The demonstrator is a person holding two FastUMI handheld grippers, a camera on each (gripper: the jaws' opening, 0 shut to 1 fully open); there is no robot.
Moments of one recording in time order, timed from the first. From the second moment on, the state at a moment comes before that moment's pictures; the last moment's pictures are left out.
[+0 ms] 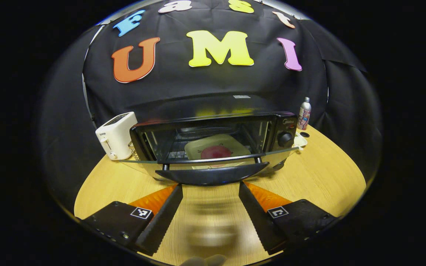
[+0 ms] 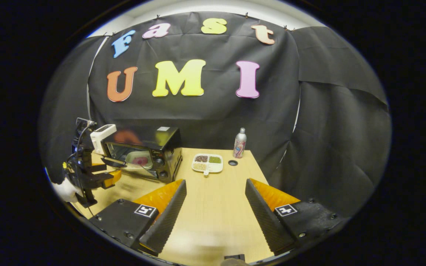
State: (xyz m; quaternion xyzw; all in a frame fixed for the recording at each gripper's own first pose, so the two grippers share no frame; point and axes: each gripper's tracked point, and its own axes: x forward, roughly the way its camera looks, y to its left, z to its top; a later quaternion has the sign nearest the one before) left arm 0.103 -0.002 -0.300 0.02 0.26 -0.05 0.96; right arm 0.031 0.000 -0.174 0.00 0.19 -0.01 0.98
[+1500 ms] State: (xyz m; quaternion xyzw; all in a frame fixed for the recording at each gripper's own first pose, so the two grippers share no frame) left arm 0.010 0.040 -0.075 0.03 0.07 -0.05 1.00; right arm -0.009 0.032 -0.066 -0.02 0.07 -0.01 1.00
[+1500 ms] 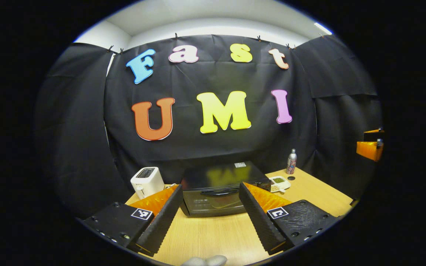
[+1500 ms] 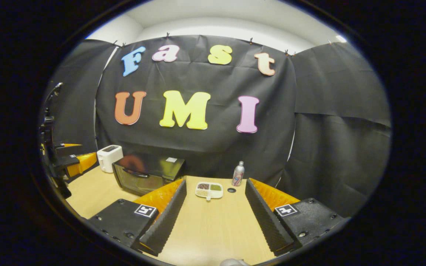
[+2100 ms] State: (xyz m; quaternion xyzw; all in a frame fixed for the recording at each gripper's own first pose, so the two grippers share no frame) left arm -0.039 0.052 -0.027 0.02 0.03 -0.01 1.00; right arm -0.024 0.024 -0.039 0.00 0.03 -0.01 1.00
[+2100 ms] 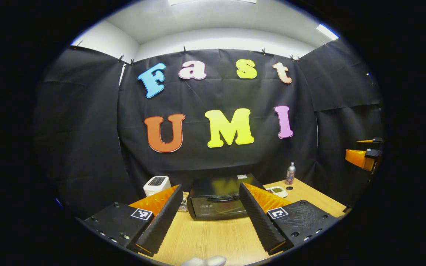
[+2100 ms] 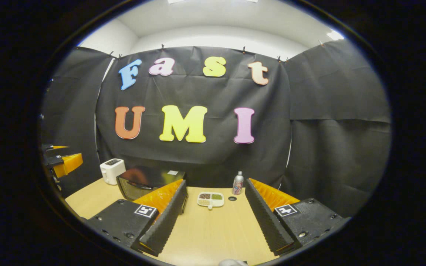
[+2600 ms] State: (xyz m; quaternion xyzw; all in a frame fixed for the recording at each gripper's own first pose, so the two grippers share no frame) left arm -0.046 0.045 -0.009 0.02 0.02 -0.01 1.00; right arm -0.023 0.023 -0.021 0.00 0.01 -0.01 1.00
